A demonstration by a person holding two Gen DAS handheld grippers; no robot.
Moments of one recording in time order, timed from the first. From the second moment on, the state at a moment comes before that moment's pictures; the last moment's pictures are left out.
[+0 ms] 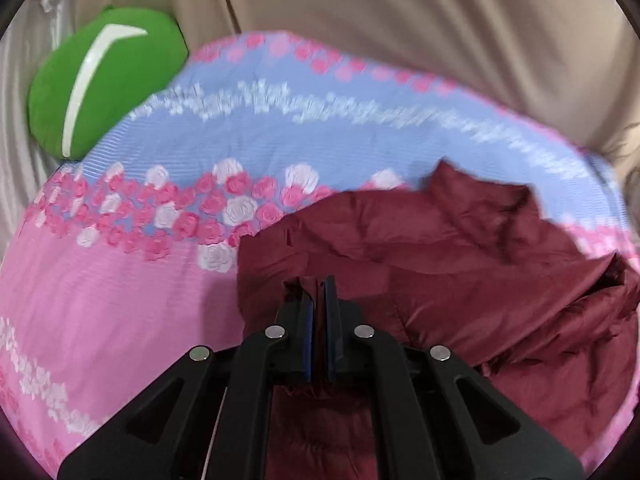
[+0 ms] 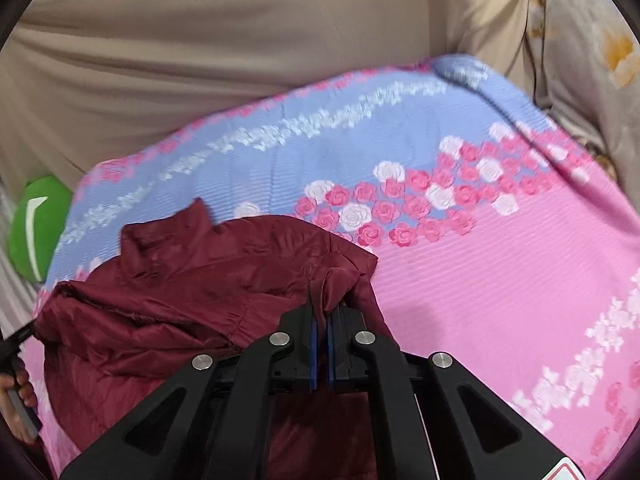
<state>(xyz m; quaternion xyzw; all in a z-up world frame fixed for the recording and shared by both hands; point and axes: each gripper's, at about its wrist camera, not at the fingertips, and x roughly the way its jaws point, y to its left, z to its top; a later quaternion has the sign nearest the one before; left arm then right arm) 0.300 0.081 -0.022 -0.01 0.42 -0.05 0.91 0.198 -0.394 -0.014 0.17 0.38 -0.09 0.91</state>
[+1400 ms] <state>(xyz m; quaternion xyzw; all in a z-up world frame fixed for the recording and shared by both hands) 0.196 -0.007 -0.073 0.12 0.37 -0.06 0.92 0.127 -0.258 -0.072 0.05 0.40 0.04 0.92</state>
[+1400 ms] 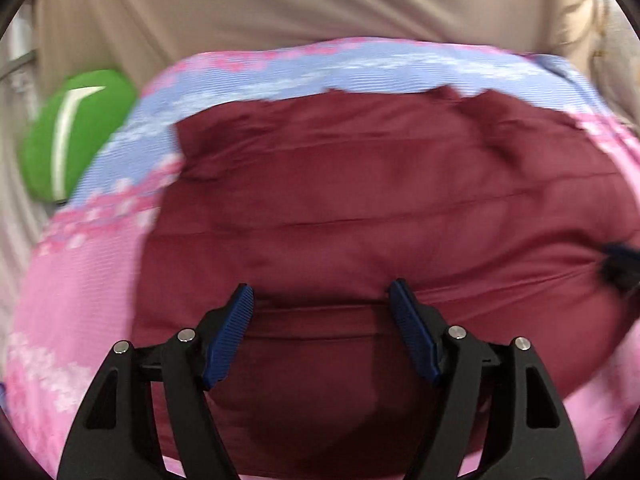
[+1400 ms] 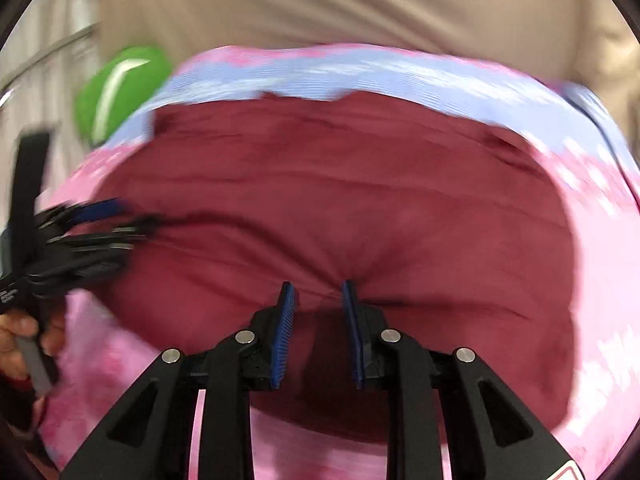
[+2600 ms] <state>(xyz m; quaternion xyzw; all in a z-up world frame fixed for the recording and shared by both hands) 0.386 0.092 -0.076 -0.03 0.44 -0.01 0.90 0.295 -0.392 -0.084 0.14 0.42 -0.11 0.89</state>
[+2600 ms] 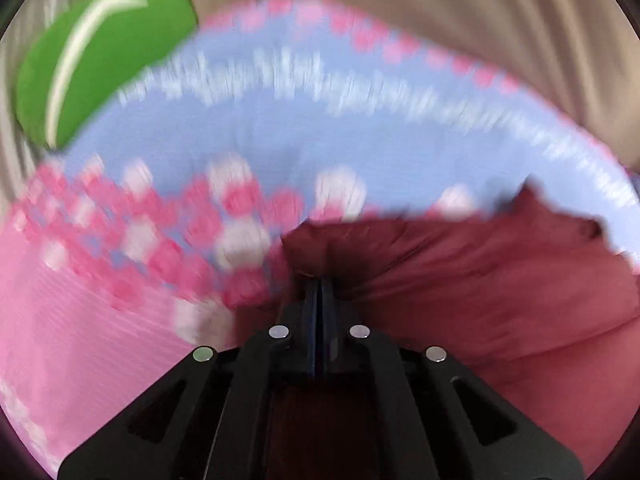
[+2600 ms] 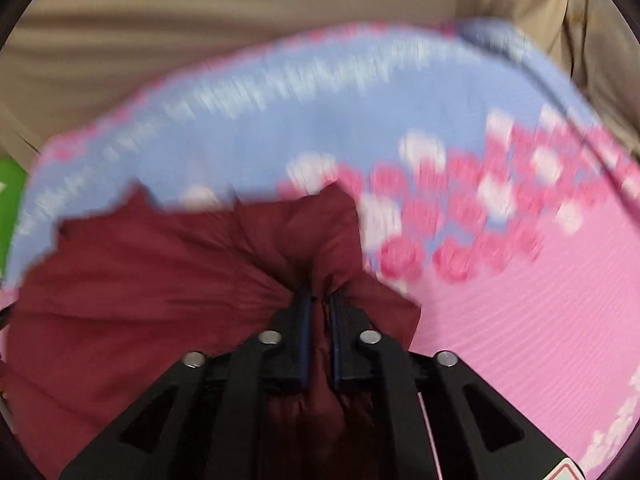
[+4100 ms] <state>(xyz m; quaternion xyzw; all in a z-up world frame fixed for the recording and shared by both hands) 0.246 0.071 -0.073 0.04 0.41 0.00 0.91 0.191 -0.329 -0.071 0.05 0.42 -0.14 0.90</state>
